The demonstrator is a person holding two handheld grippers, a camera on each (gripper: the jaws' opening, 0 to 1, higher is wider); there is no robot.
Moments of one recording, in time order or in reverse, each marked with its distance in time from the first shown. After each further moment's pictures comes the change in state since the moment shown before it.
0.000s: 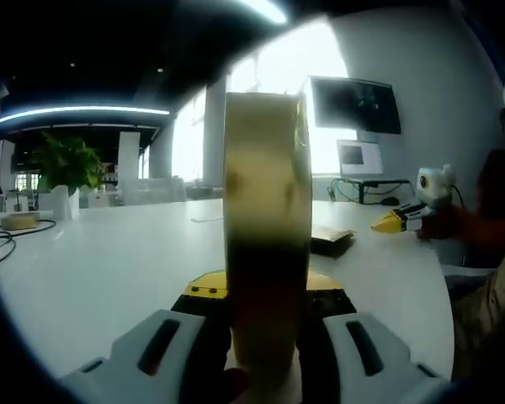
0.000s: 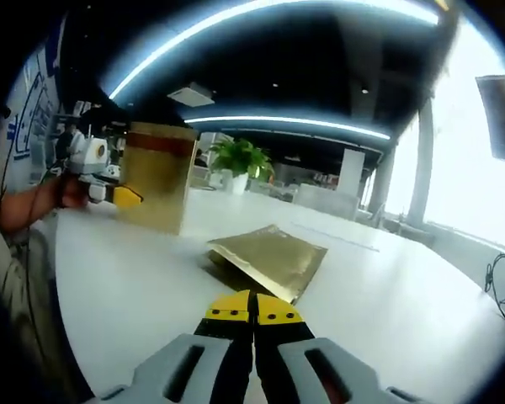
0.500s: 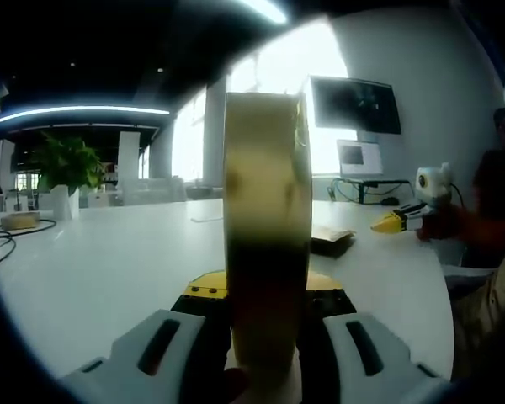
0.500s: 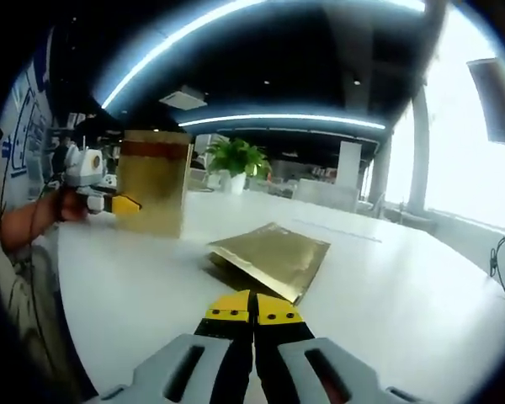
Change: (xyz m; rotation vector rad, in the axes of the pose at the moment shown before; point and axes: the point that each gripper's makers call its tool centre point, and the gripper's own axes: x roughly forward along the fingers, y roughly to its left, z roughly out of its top) left arm 0.000 0.002 0.000 -0.001 0.000 0.002; right arm 0.004 -0.009 -0.007 0.060 0.020 0.008
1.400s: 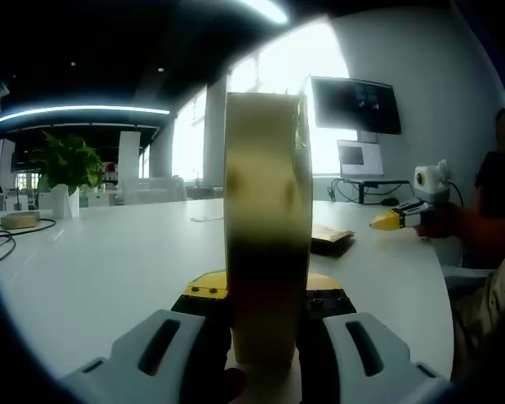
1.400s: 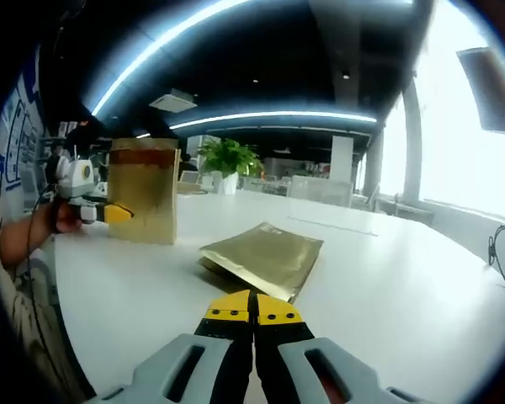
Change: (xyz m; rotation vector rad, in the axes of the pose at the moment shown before) left arm -0.001 -0.001 0.000 -0.004 0.001 0.000; right arm -0.002 0.005 0.007 0.060 0.008 -0.027
